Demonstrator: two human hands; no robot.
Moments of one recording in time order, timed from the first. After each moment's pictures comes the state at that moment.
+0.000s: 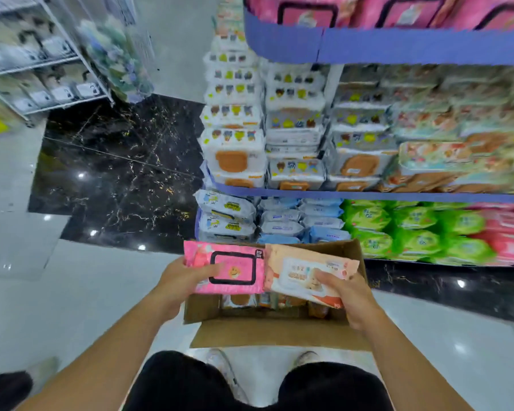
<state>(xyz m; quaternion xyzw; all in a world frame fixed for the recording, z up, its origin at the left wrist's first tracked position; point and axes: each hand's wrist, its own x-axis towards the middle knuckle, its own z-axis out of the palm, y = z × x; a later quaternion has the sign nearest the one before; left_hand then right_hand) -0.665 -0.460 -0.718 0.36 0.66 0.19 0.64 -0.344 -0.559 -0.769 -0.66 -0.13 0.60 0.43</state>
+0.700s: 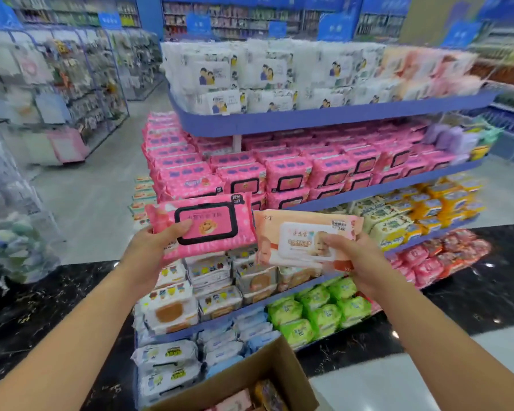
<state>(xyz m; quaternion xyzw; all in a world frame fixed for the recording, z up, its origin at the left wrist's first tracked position) -0.560 -0.361 -0.319 0.54 0.31 0.33 0.71 -0.265 -0.574 -0.342 -0.59 -0.30 0.36 0.66</state>
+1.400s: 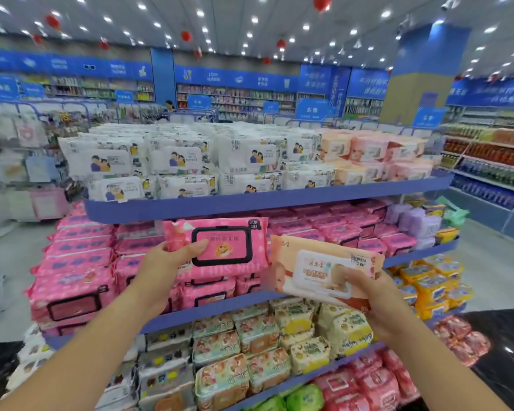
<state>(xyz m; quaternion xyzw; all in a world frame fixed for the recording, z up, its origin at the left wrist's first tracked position) -0.223 -0.391 -0.240 0.57 0.27 0.38 0.68 0.055 -0.614 -0.264 -0.56 -0.33 0.30 0.70</state>
